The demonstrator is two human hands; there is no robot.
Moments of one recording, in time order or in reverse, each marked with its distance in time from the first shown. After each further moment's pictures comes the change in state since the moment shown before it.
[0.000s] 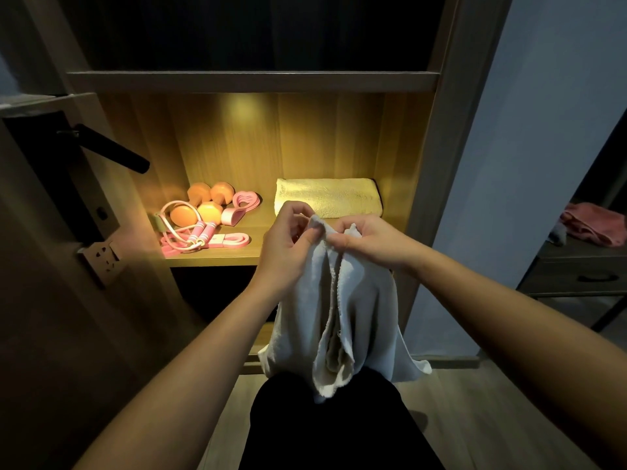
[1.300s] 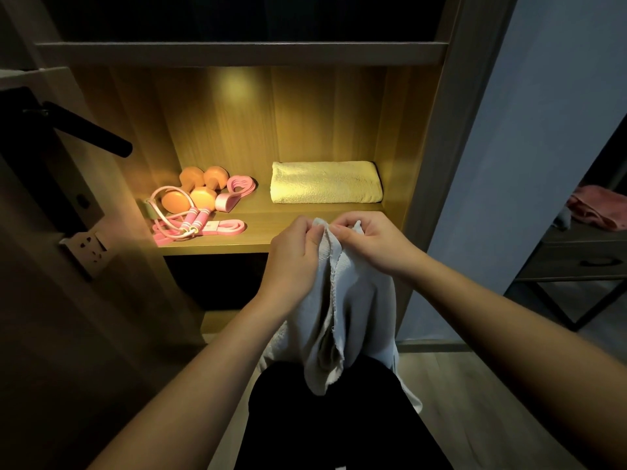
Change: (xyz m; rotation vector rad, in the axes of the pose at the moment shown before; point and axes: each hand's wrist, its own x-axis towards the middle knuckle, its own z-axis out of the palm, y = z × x) left_hand -0.017 -0.003 0.017 0.357 0.030 -0.051; right_hand -0.002 0.020 0.019 0.073 0.169 -0.115
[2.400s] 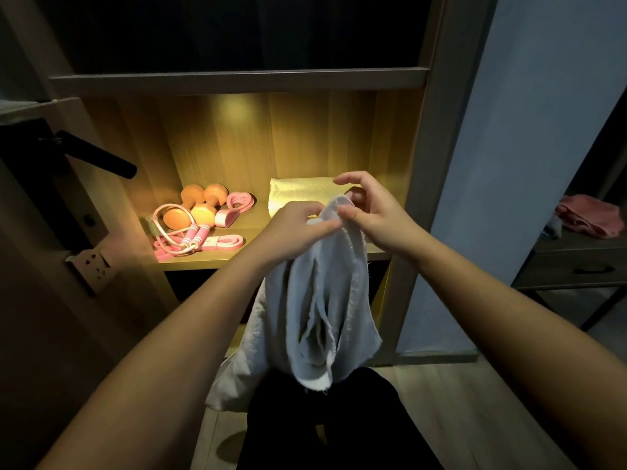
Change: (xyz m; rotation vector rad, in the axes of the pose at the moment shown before) left_hand 0.057 0.033 -0.021 0.060 -0.400 -0.009; right_hand 0.016 -0.024 -0.033 -0.003 0.099 -0.032
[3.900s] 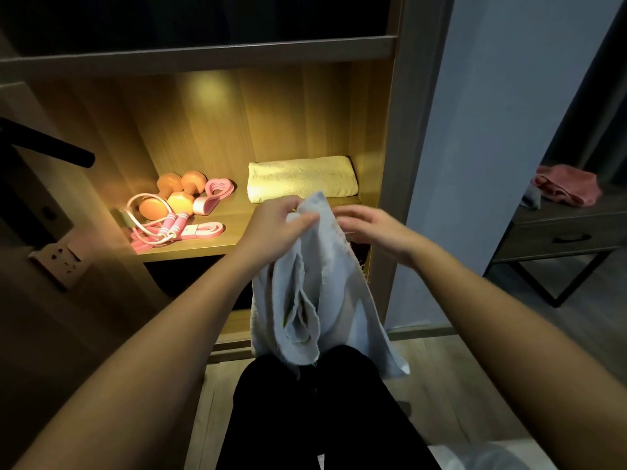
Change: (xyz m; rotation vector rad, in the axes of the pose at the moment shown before) left_hand -0.004 -0.012 0.037 0.009 0.122 0.054; right_hand -0.041 0.059 -0.030 0.076 -0.137 0.366
